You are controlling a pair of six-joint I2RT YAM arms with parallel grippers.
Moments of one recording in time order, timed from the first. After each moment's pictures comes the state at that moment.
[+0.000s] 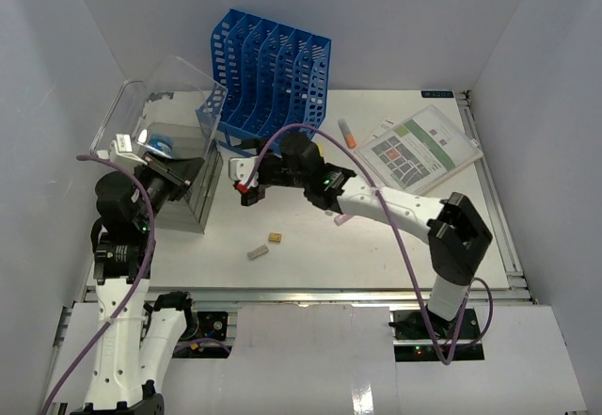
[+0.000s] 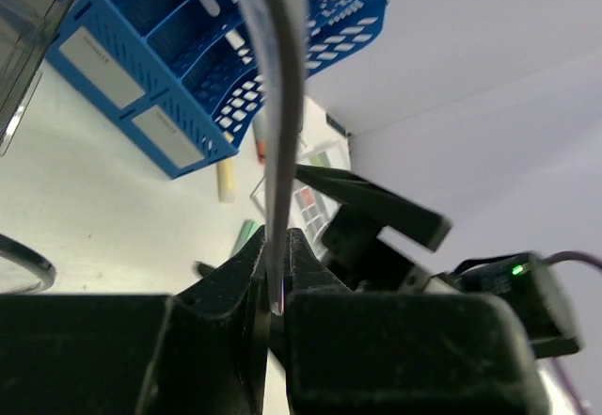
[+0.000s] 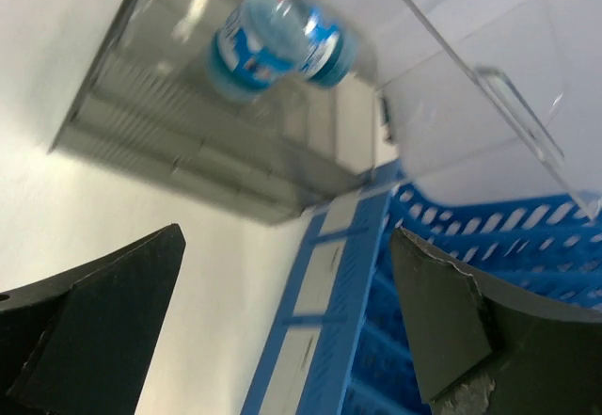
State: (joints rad) left arm 0.04 0.65 0.91 -0.37 0.31 -0.90; right arm 1.00 1.77 1.40 0.20 -0.36 -0.83
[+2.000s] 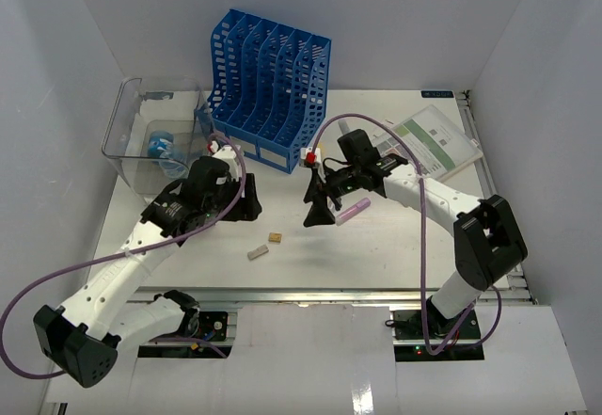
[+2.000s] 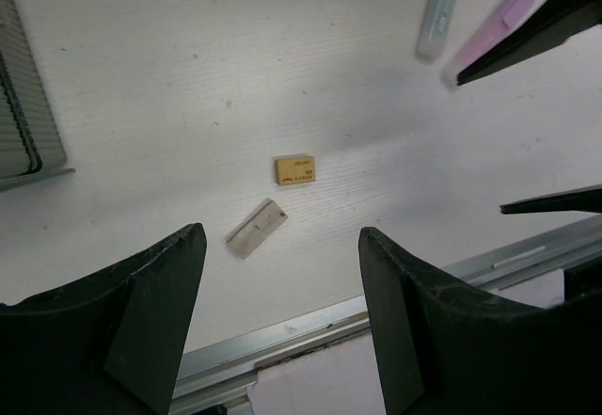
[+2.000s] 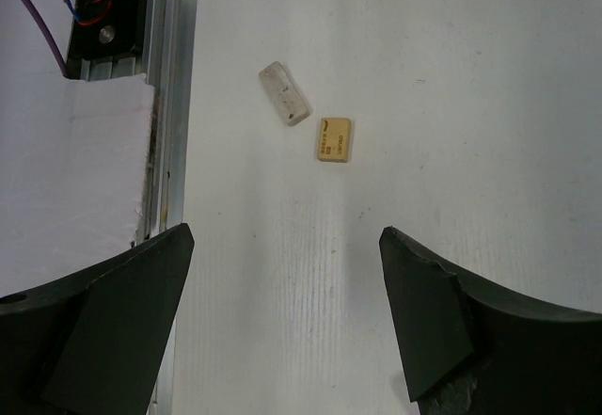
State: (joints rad) left arm -0.54 0.99 0.99 -0.73 -0.01 -0.40; right arm 0.64 1.62 1.17 -0.42 -0.94 -0.46
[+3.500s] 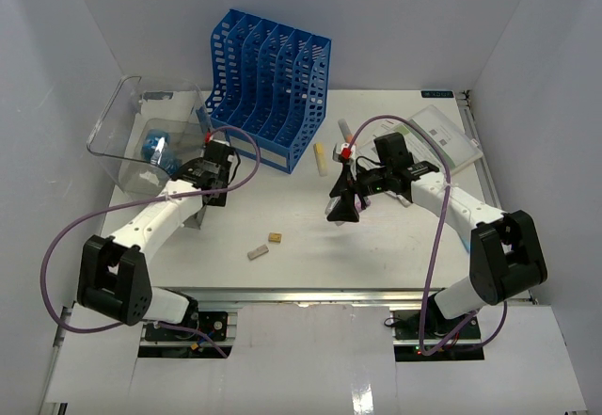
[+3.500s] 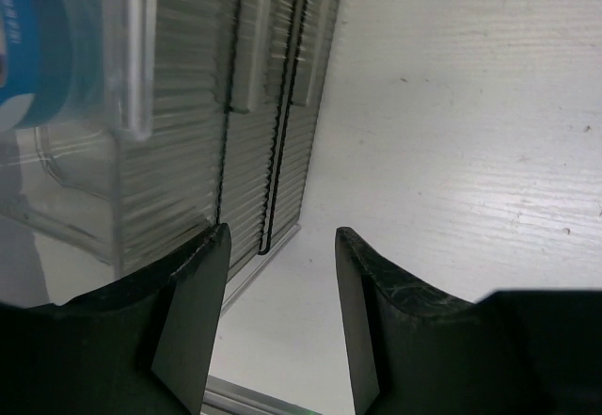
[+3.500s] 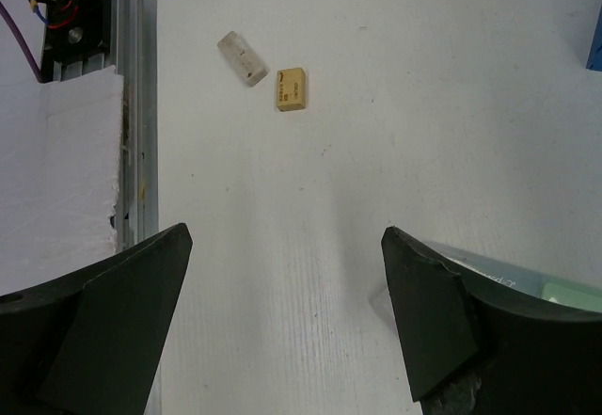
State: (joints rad) left arm -0.37 1.38 1.01 -0.68 -0.51 -0.13; right arm 0.44 1.49 1.00 -0.36 -1.01 -0.48
